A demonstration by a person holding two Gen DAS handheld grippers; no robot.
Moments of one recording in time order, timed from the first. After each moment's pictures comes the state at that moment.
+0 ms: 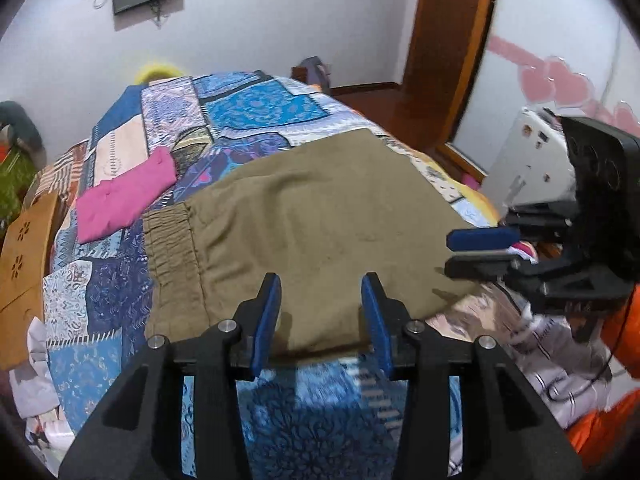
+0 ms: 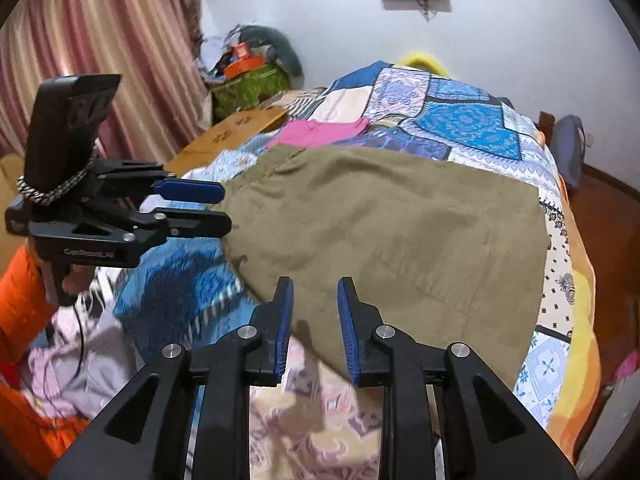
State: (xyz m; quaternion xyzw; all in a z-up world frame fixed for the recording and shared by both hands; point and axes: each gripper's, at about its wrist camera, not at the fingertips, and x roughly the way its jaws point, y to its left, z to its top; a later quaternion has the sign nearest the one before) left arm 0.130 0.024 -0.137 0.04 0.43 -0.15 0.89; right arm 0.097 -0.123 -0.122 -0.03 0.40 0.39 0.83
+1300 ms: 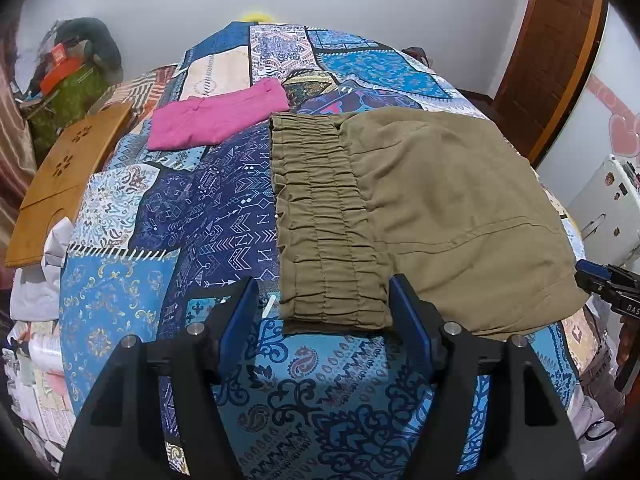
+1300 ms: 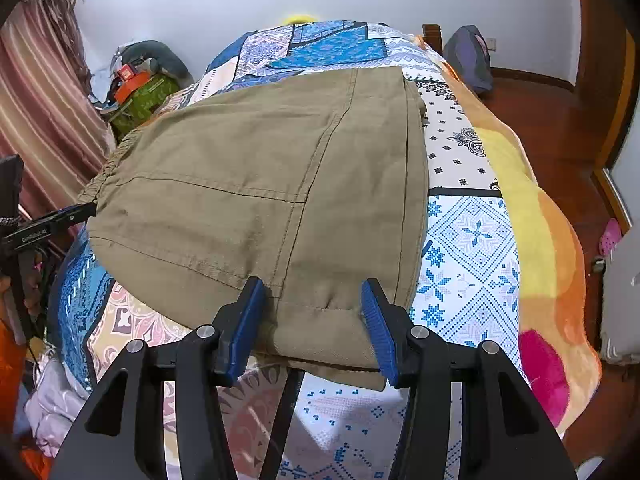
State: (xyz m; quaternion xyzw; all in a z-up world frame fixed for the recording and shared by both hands) left arm 0.134 0.107 -0.201 -0.03 0.46 0.00 0.89; right arm 0.098 -0.217 -0.186 0.04 0.48 0.24 0.84
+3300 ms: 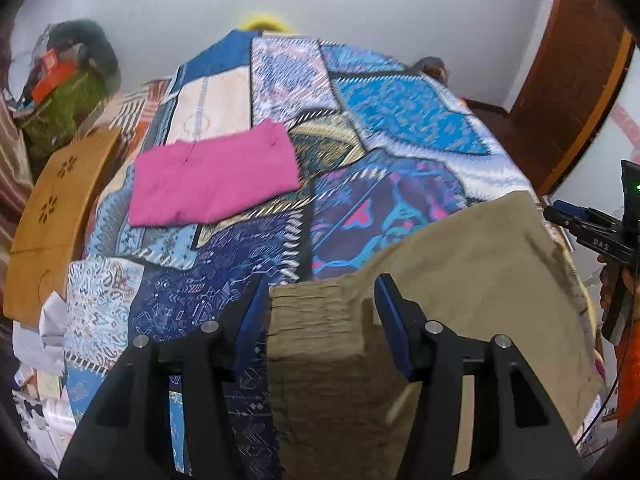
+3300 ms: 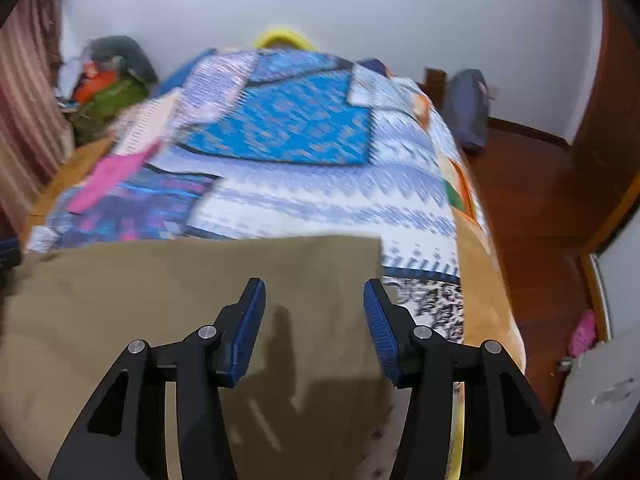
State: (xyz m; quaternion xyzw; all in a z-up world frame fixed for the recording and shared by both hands) left arm 0.280 0.128 -0.166 -0.05 0.46 0.01 0.89; right arm 0.307 -0.175 -0.157 -0.04 0.44 0.22 0.87
